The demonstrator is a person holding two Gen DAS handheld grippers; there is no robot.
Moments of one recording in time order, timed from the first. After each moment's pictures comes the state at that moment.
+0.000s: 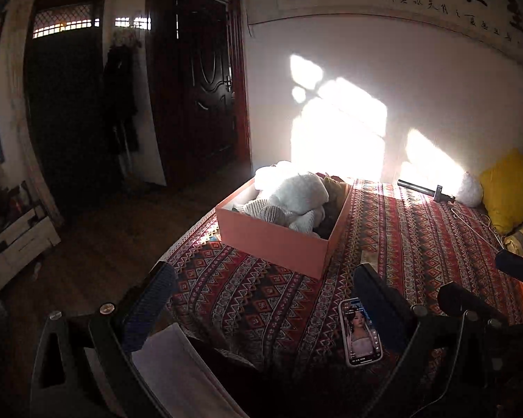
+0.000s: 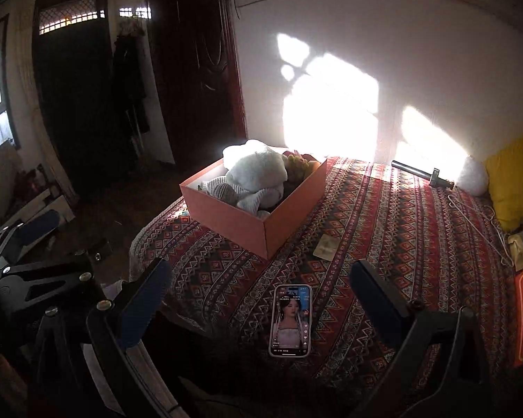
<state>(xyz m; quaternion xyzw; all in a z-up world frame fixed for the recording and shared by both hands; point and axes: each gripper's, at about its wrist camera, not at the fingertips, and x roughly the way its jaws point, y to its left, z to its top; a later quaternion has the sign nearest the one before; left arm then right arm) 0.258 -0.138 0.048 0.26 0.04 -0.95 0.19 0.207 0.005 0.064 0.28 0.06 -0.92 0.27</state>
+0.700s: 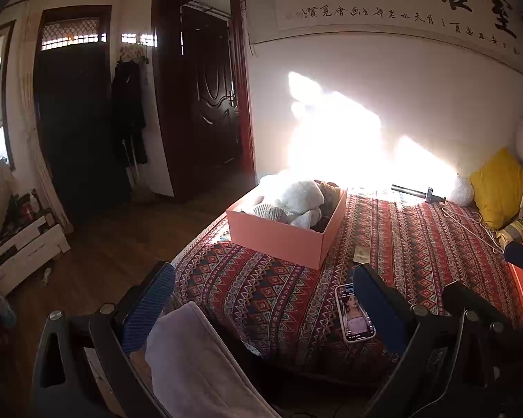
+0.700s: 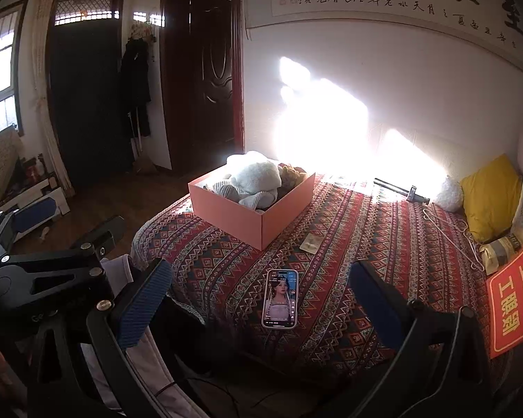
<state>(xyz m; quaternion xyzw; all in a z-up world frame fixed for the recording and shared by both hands) 0.339 -0.108 0.064 0.23 0.02 -0.95 0.20 0.293 0.026 0.087 0.25 0.07 -0.93 0.25</state>
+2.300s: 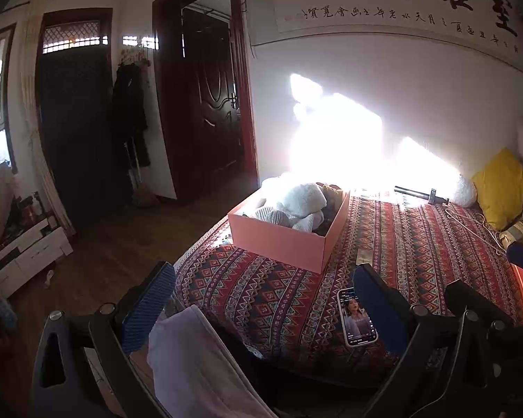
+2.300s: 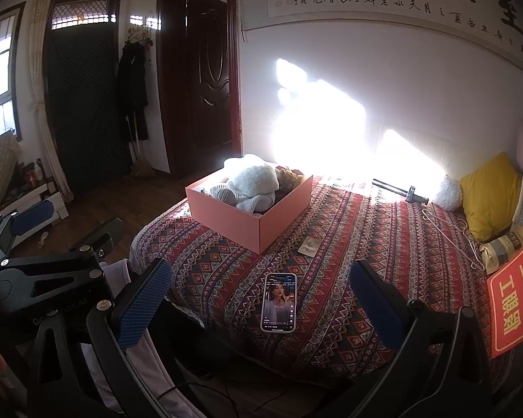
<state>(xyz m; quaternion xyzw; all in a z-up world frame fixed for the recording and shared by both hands) 0.336 -0.114 0.075 0.23 0.01 -0.95 0.20 0.292 0.028 0.097 0.25 0.07 -0.93 0.25</state>
